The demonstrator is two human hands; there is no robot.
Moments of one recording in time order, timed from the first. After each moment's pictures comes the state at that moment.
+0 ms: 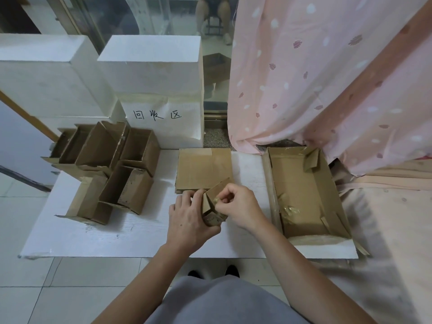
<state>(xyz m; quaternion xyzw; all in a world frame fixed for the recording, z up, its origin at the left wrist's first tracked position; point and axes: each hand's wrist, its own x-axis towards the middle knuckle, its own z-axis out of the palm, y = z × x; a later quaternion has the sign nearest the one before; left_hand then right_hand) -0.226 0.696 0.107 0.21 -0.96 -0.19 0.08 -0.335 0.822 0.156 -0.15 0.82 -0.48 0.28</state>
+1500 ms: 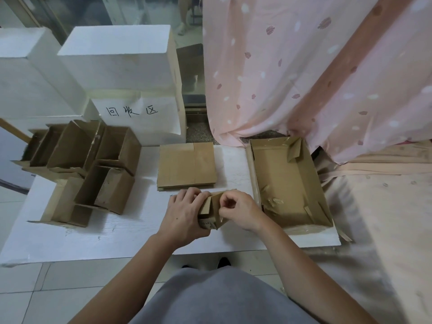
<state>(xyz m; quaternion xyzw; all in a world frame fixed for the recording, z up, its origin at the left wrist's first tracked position) -0.253 0.713 0.097 0.04 -0.98 -0.17 0.00 -0.363 0.894 0.122 -0.22 0.82 -0.42 0.32</state>
